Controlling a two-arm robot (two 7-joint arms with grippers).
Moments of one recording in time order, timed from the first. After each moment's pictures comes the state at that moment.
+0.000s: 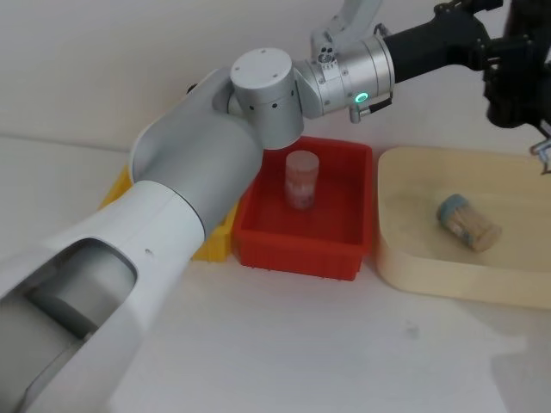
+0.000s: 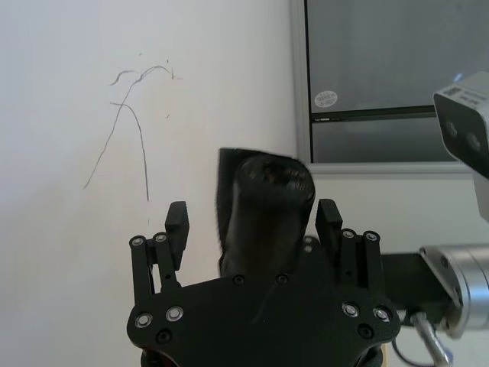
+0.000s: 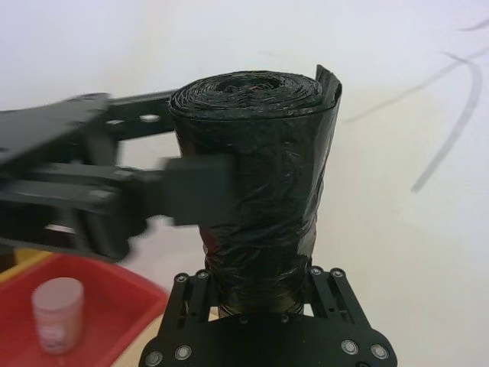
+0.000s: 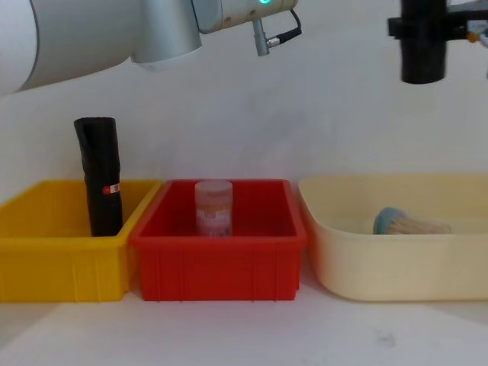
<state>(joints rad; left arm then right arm) -1.07 -0.07 0.54 -0.75 -0.55 -0.14 -0.81 0.58 0.33 -0.29 -1.49 0.21 0.25 0.25</state>
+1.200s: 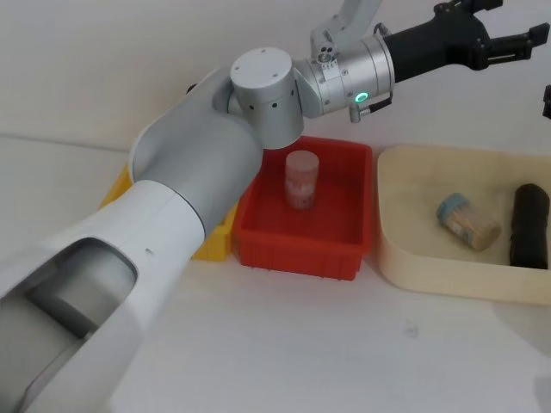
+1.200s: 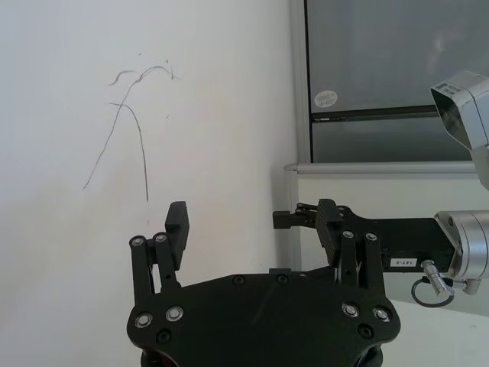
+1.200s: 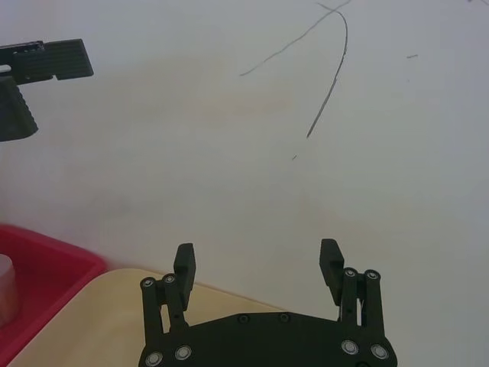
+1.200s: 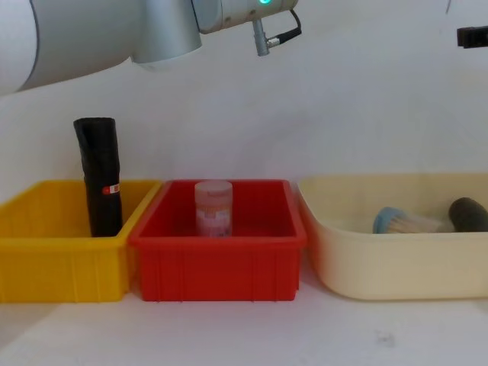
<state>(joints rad) -1.07 -0.07 0.54 -0.75 -0.55 -0.14 -0.81 0.50 0.40 -0.17 -1.58 0.22 0.36 0.21</state>
